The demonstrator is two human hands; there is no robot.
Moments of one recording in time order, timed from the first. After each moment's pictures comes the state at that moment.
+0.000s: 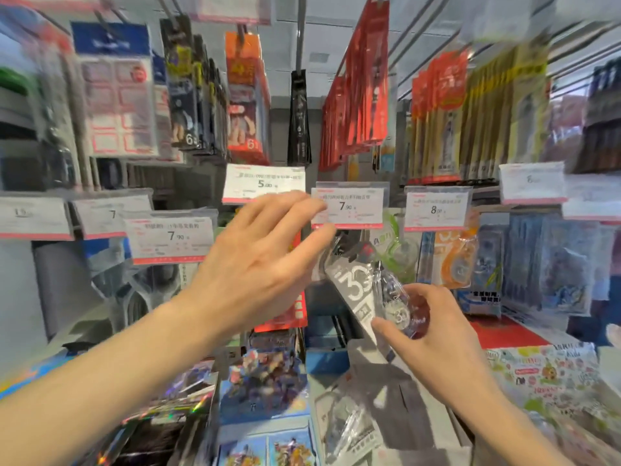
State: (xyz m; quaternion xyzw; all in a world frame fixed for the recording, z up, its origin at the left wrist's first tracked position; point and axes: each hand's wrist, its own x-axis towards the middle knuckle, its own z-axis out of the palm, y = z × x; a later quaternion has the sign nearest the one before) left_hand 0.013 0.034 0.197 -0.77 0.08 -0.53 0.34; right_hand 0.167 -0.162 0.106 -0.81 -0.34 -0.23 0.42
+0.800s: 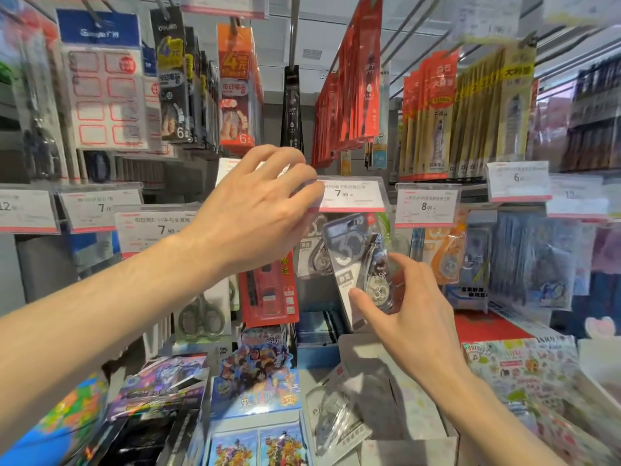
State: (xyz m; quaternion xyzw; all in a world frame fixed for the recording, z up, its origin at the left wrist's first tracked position) left_hand 0.031 0.044 0.243 -0.77 0.07 -0.49 0.40; right_hand 0.157 -0.146 0.119 -0.78 -0.35 -0.29 0.44
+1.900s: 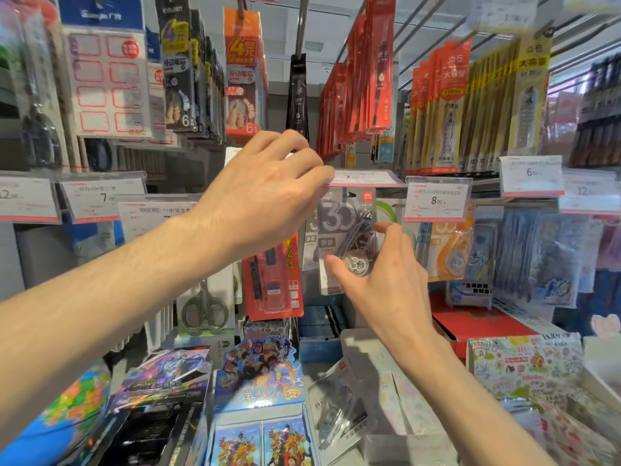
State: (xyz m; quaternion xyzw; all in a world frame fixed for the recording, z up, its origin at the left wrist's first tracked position) left_hand 0.032 0.049 0.249 -0.78 0.10 -0.51 0.35; right_hand 0.149 -0.100 0.147 -0.78 -0.32 -0.35 0.41
